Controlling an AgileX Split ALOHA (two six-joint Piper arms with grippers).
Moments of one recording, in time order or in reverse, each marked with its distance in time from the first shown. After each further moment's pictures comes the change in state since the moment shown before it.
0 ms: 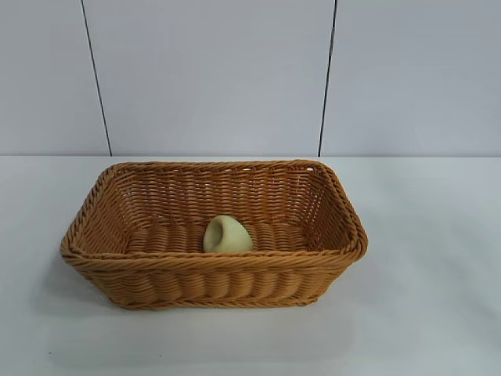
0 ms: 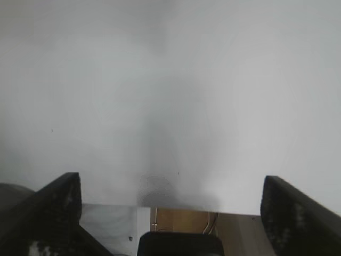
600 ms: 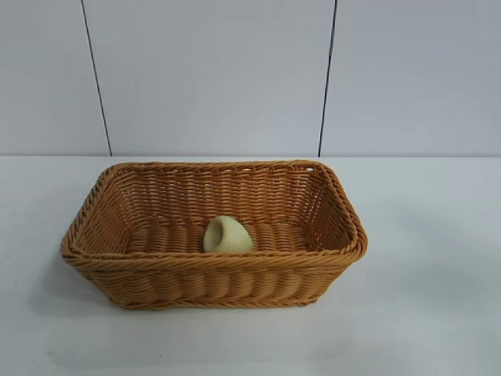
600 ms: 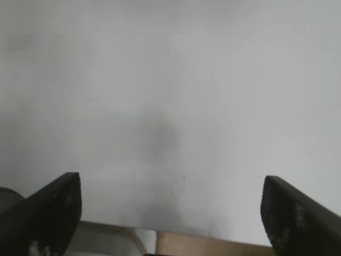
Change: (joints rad) left arm 0.000 0.000 0.000 0.000 0.000 0.000; right arm 0.000 -0.776 0.340 0.047 -0.181 -0.074
